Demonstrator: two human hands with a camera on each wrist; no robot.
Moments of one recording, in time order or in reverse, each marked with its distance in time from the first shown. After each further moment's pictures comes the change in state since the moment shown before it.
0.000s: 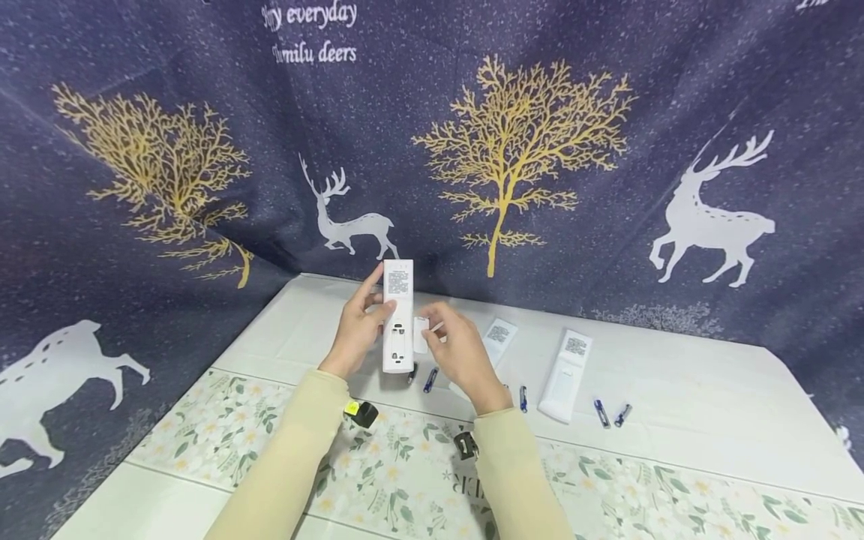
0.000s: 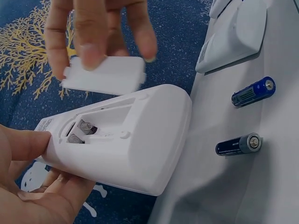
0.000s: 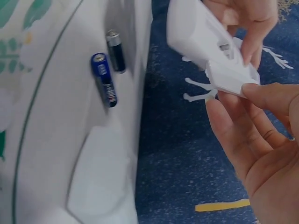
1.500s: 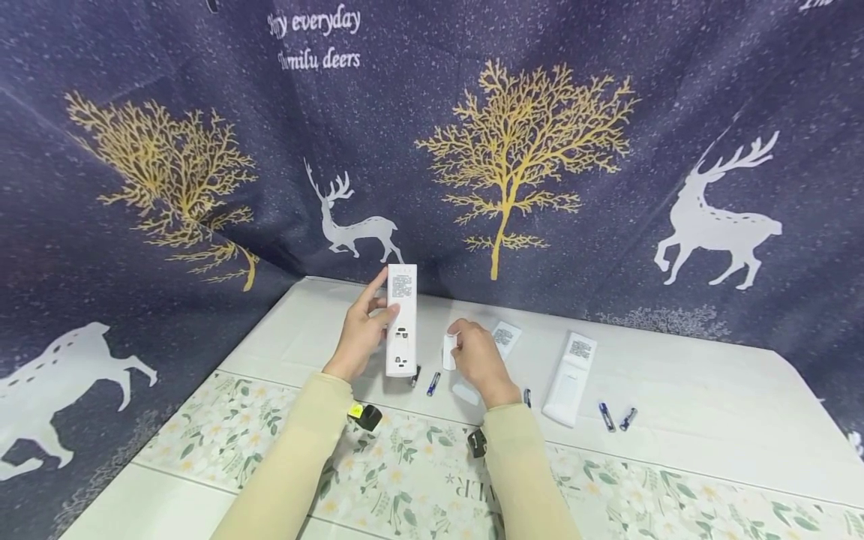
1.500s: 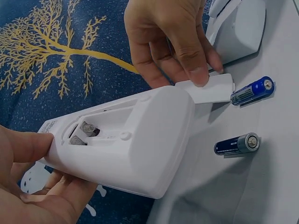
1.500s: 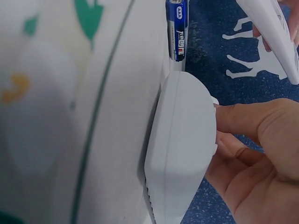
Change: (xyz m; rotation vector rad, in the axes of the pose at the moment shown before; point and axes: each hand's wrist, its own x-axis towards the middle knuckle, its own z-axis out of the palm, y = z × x) left_hand -0.001 0.000 0.001 0.014 0.020 -0.054; right_hand 0.002 0.046 0.006 -0.241 -0.090 0.185
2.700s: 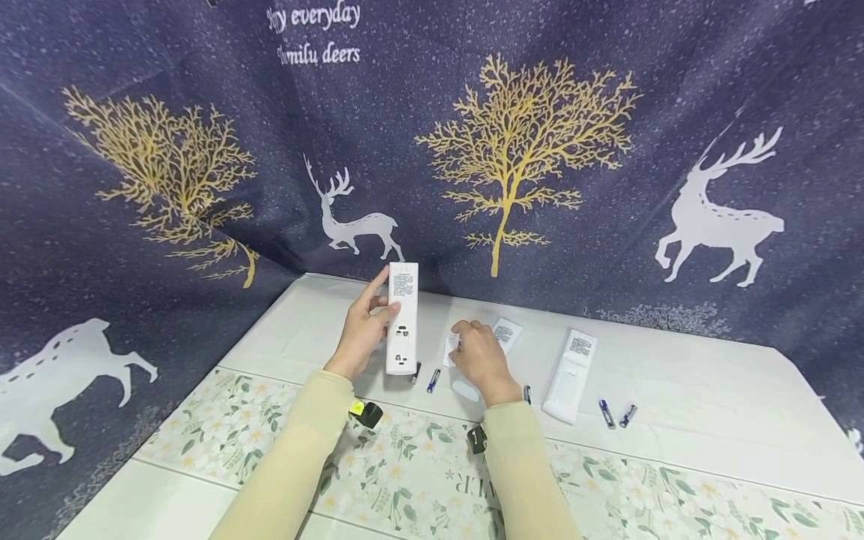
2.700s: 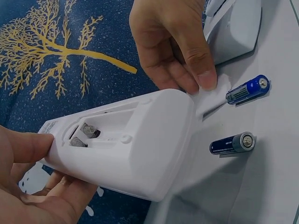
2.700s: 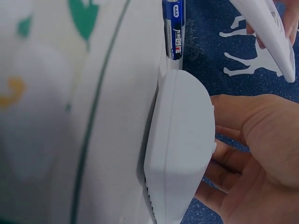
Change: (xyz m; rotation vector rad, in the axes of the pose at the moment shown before) left_hand 0.000 -0.001 0.001 -0.007 0.008 -0.019; right_hand -0.002 0.004 0.001 -0.123 -0.044 0.011
